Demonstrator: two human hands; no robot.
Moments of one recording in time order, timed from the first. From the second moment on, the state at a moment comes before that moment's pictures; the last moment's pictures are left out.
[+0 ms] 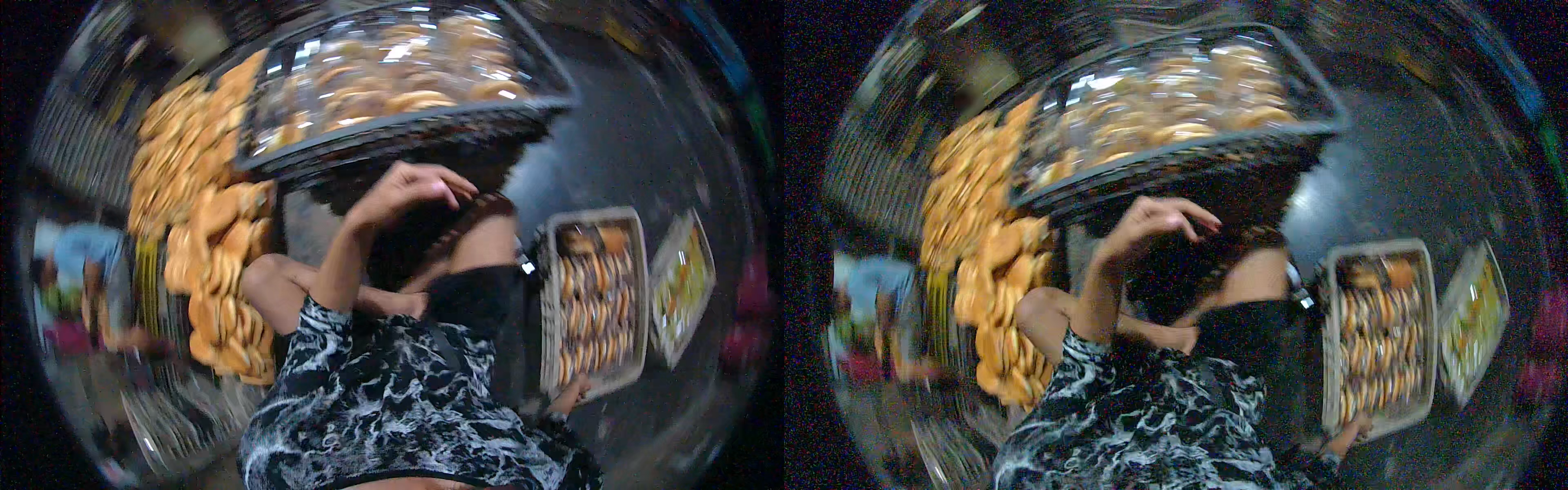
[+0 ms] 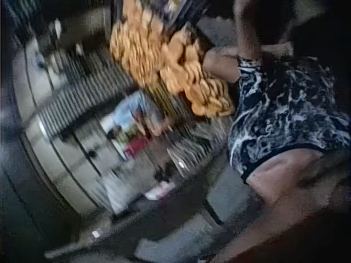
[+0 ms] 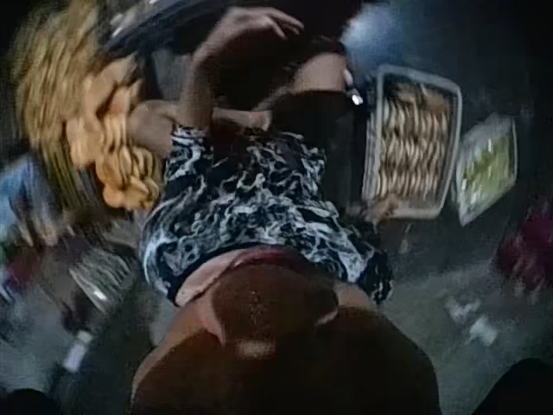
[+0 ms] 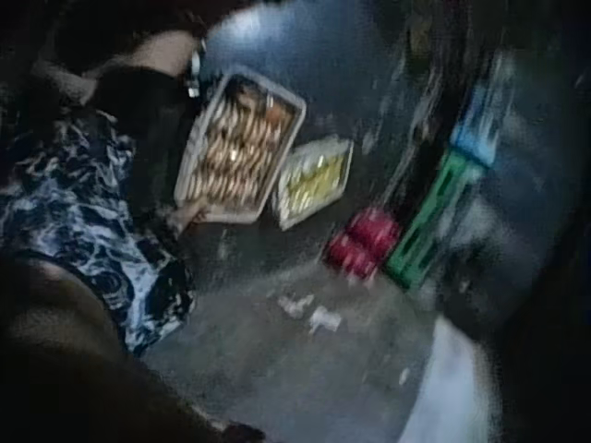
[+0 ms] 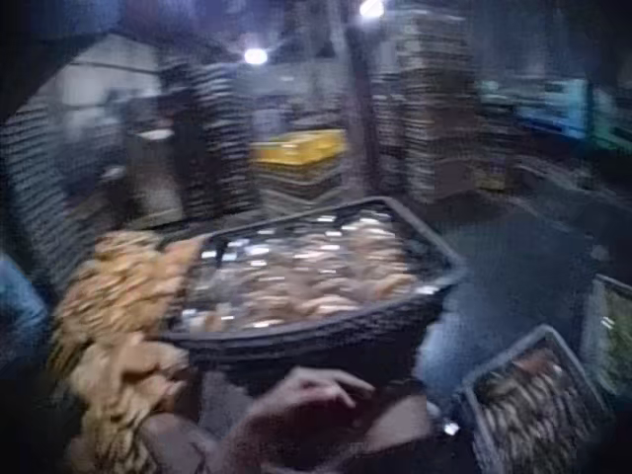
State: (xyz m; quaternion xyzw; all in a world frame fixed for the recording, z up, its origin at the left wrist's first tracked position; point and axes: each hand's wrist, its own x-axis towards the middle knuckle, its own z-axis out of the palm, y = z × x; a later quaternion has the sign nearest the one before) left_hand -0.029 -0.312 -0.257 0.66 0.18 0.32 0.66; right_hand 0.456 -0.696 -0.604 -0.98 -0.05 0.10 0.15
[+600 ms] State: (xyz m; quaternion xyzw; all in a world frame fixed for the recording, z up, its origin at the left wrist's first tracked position) left_hand -0.259 -0.250 -0.246 0.46 0.88 0.11 0.01; right_hand 0.031 -0.264 -0.238 -0.45 -0.86 -0.11 0.21
